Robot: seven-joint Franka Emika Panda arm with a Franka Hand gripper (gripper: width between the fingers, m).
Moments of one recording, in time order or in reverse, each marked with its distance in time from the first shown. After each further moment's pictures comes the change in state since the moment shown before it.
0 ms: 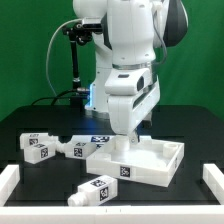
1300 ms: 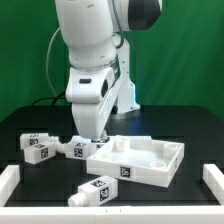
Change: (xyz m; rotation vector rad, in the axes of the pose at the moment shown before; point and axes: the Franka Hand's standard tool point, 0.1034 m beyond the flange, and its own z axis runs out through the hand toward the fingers) arm -0.053 0.048 -0.046 0.297 -0.064 -0.122
